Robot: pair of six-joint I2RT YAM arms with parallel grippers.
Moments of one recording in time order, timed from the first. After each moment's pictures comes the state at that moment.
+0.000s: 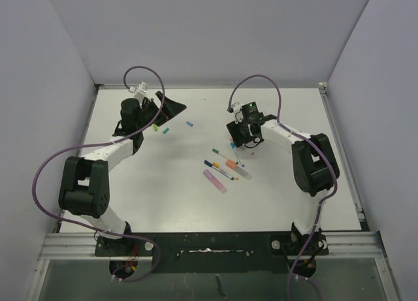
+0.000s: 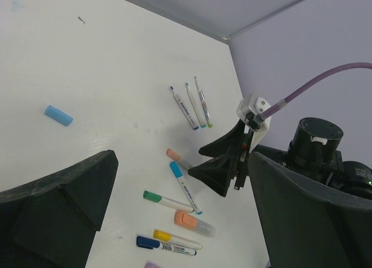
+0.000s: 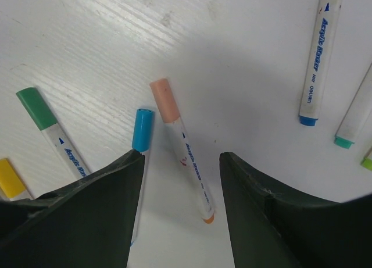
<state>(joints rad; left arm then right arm) -0.17 1.63 0.97 0.47 0.48 -0.86 0.40 1.91 1.33 -0.40 -0.05 -0.14</state>
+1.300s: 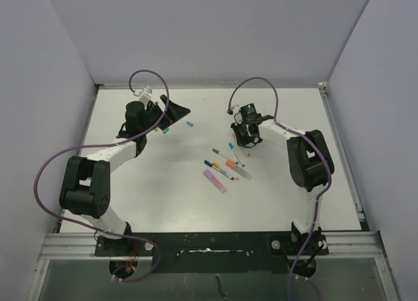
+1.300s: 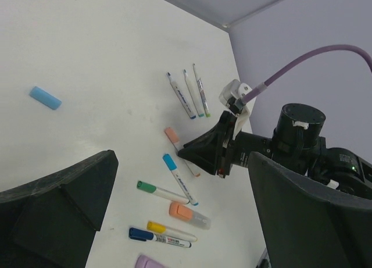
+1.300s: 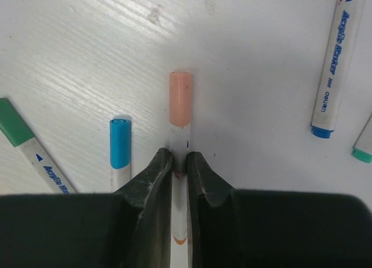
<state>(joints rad) -0.19 1.63 0.94 0.47 0.47 -0.88 0.39 1.99 1.35 -0.40 -0.05 -0.13</state>
